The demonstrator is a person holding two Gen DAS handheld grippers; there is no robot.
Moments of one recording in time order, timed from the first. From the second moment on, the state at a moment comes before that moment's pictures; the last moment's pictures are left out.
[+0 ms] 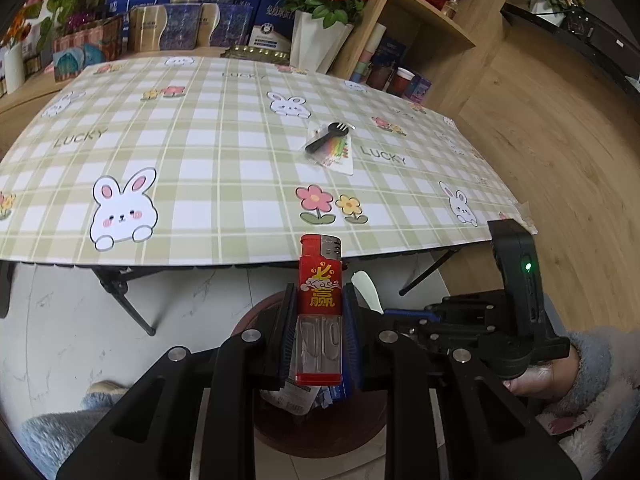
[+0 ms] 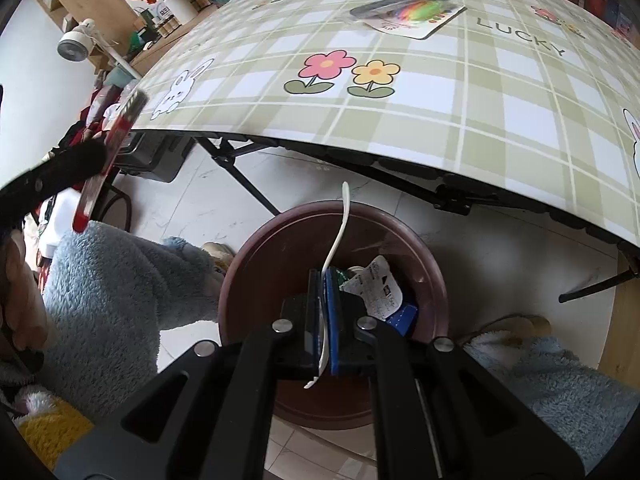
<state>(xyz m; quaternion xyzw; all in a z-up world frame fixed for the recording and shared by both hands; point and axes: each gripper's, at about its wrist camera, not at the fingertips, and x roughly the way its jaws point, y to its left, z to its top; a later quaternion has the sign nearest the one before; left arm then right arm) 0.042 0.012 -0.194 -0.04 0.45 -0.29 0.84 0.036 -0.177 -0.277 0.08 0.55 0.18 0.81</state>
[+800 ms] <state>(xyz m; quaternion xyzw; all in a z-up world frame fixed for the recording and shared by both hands) 0.040 -0.010 -0.236 -0.01 0.49 -0.29 0.82 0.029 -0.248 -0.225 0.12 0.40 0.03 0.91</state>
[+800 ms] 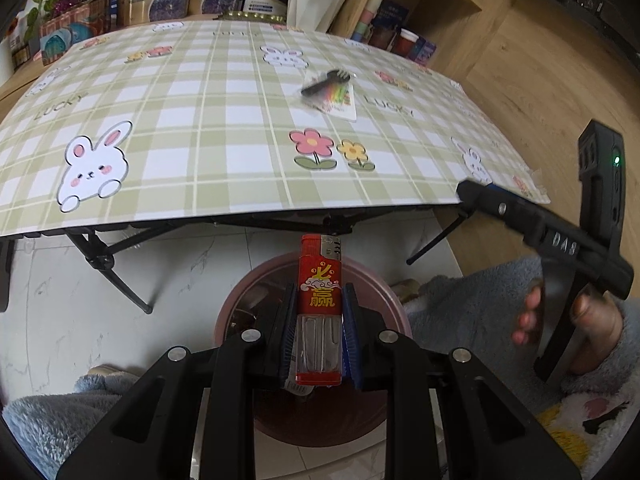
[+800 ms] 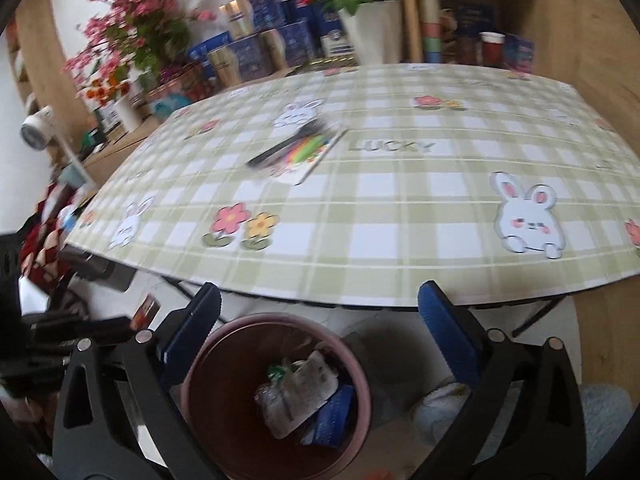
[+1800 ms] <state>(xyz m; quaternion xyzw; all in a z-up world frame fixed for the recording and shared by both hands) 0.064 -0.009 -0.218 -0.02 0.44 -0.25 0.86 0.026 -0.262 -0.232 0.13 0.40 -0.01 0.91</state>
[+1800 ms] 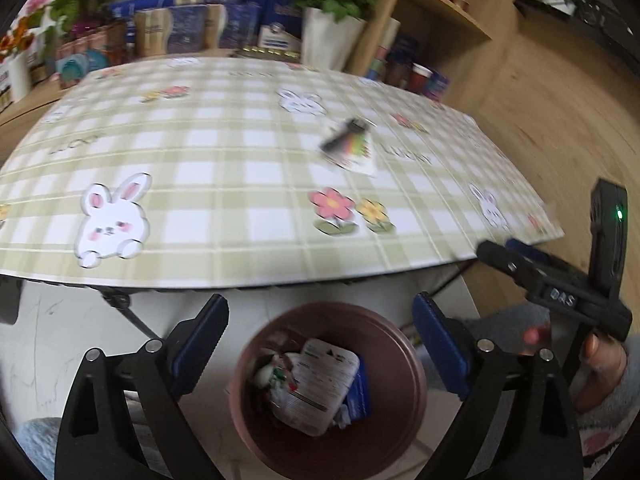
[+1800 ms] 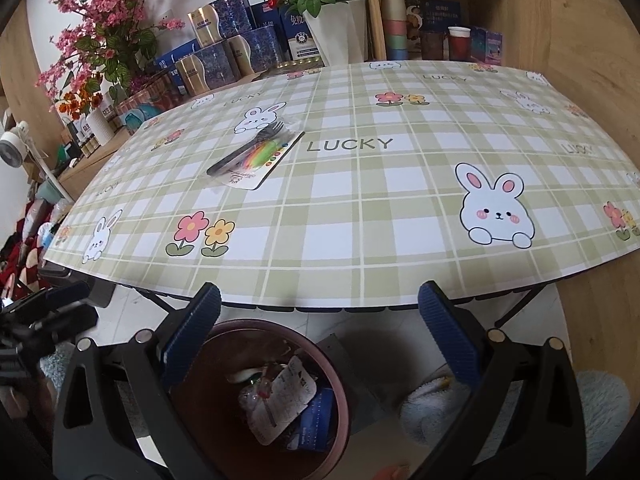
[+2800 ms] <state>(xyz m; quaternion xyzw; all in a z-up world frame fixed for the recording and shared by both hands) 0.213 -0.111 -0.205 0.08 0.44 -0.32 0.84 0.098 -0.309 -0.230 0.13 0.44 -0.02 0.89</state>
